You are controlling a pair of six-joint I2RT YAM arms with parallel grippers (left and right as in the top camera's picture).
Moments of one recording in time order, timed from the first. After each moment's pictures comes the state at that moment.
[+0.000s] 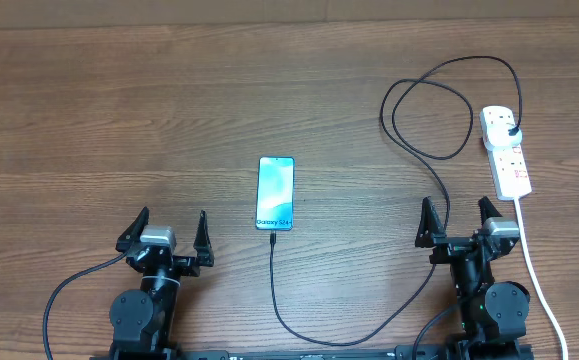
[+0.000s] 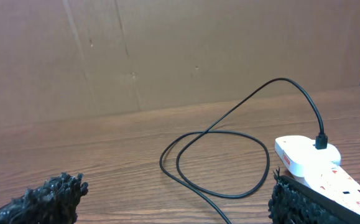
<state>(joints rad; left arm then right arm) -0.08 0.02 0.01 -0.08 0.02 -0.04 0.08 0.01 0.02 -0.02 0.03 0.15</state>
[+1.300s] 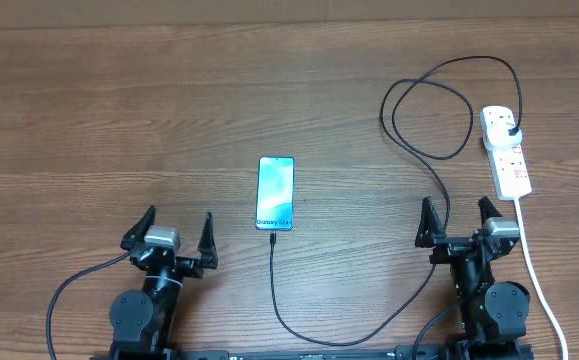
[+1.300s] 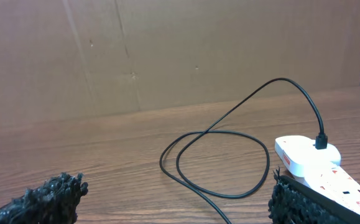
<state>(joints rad) -0.08 0.02 0.01 -0.07 0.10 -0.04 0.08 0.01 0.02 -0.03 0.03 0.15</state>
